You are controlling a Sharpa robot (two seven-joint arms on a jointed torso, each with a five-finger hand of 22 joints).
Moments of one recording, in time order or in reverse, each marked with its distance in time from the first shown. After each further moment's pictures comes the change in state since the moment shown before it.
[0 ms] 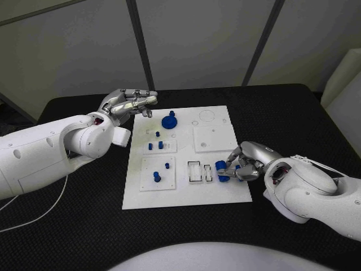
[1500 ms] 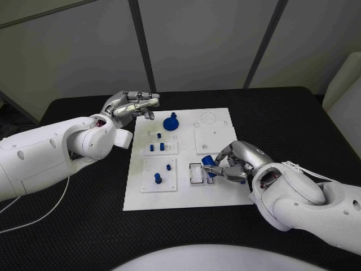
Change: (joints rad) left arm -0.003 0.001 0.000 0.000 0.000 0.003 0.000; left_hand 0.000 0.000 0.000 0.000 0.000 0.000 0.000 0.000 0.000 0.000 0.000 0.000 0.000 0.000 0.000 0.000 0.000 0.000 0.000 0.000 -0.004 0.000; right arm -0.012 0.071 0.001 0.038 -0.042 -0.142 -0.048; right_hand -0.023 0.046 0.032 -0.001 0.054 0.090 -0.041 0.032 0.137 0.010 -0.025 0.040 0.000 0.004 -0.018 0.014 0.027 0.000 0.000 -0.007 0.000 0.000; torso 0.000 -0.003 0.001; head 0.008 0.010
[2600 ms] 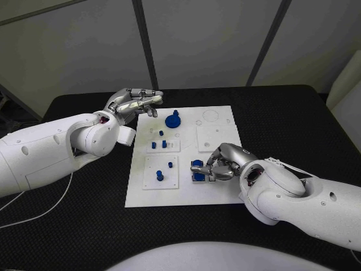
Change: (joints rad) left arm 0.000 0.000 0.000 0.004 0.000 0.002 -0.001; left_hand -0.009 -0.001 0.000 0.000 0.000 0.000 0.000 0.000 0.000 0.000 0.000 0.000 0.000 0.000 0.000 0.000 0.000 0.000 0.000 0.000 0.000 -0.001; right arm 0.000 0.112 0.001 -0.079 0.042 0.101 -0.033; right_hand -0.202 -0.005 -0.193 0.001 -0.055 0.015 -0.008 -0.008 0.092 -0.002 -0.006 -0.035 0.000 0.000 -0.007 -0.010 -0.023 0.000 -0.004 -0.011 0.000 0.000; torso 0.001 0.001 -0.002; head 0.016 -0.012
